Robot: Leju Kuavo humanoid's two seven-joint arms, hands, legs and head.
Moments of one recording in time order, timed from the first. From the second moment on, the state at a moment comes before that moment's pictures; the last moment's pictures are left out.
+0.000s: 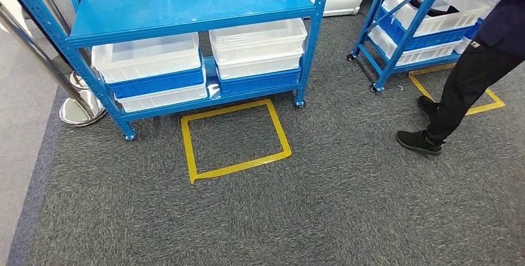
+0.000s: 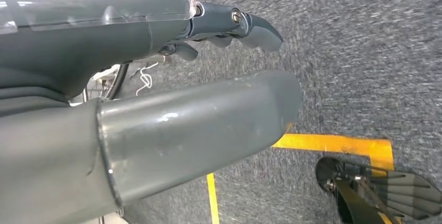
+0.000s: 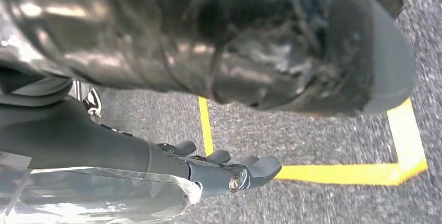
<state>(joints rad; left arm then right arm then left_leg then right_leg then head) -0.03 -0.10 0.81 -0.22 -0.86 0.00 -0.27 -0.03 0.13 -0.60 -0.20 0.61 -0.21 0.12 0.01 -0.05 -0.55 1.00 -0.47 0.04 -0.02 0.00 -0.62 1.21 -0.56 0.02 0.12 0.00</state>
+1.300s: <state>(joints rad) -0.03 -0.11 0.82 -0.21 -0.88 -0.01 -0.26 -0.02 0.13 -0.64 -0.19 0.61 -0.21 0.12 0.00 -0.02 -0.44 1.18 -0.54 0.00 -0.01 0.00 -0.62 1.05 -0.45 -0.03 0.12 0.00</state>
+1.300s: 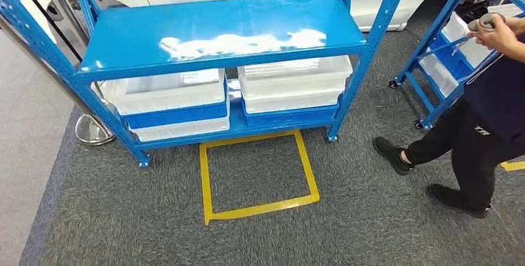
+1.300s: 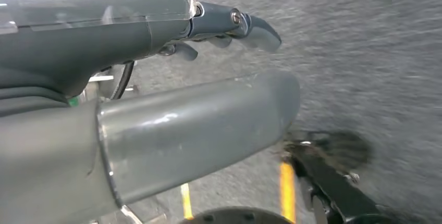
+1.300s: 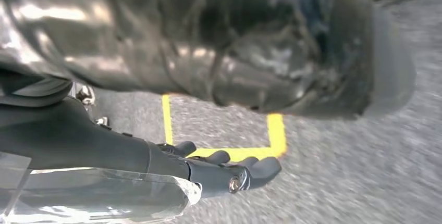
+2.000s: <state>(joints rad) -0.02 -0.11 0.83 -0.21 -0.89 -0.01 -0.25 -0.03 0.15 -0.67 -0.19 0.59 -0.20 0.12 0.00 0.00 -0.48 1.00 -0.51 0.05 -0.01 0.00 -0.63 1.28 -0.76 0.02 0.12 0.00</state>
